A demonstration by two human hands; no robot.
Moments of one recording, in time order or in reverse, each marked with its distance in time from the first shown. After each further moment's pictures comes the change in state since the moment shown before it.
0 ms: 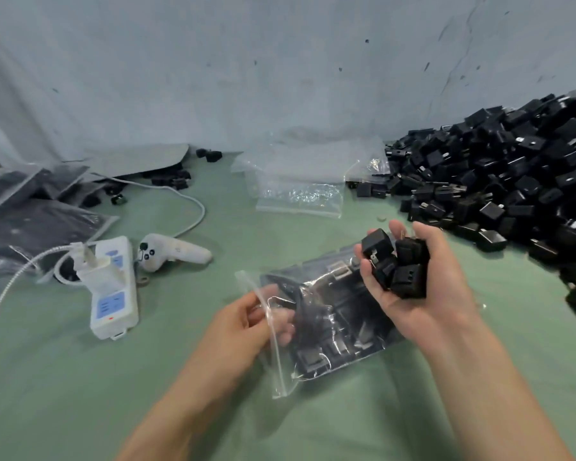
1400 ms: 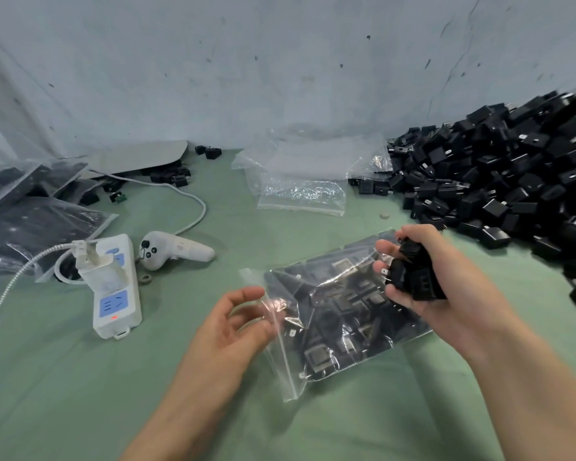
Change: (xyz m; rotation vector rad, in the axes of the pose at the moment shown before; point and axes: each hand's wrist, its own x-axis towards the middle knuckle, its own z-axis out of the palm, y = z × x) left_hand -0.019 -0.004 -0.016 -0.135 0.029 0.162; right_hand -0.016 -0.015 -0.002 -0.526 -0.054 -0.086
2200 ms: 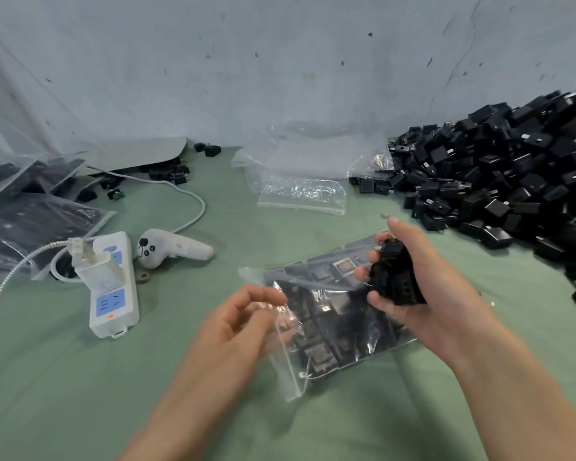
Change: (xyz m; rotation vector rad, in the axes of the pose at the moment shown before) left_hand -0.006 0.015 0.013 0.090 0.021 -0.015; right_hand -0.007 0.007 0.024 0.011 0.003 0.076
